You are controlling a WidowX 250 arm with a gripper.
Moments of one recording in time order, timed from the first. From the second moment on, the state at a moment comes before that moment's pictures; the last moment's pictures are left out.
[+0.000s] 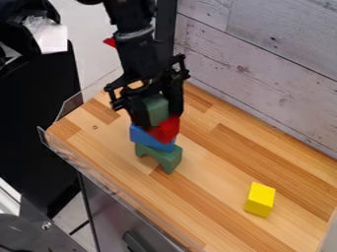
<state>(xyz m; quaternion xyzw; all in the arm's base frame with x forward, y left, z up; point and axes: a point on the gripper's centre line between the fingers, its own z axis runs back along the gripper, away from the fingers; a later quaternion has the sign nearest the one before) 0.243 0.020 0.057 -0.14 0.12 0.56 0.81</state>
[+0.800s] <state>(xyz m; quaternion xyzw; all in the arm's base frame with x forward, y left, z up) 0.264 0.020 0.084 -0.11 0.11 0.54 0.83</state>
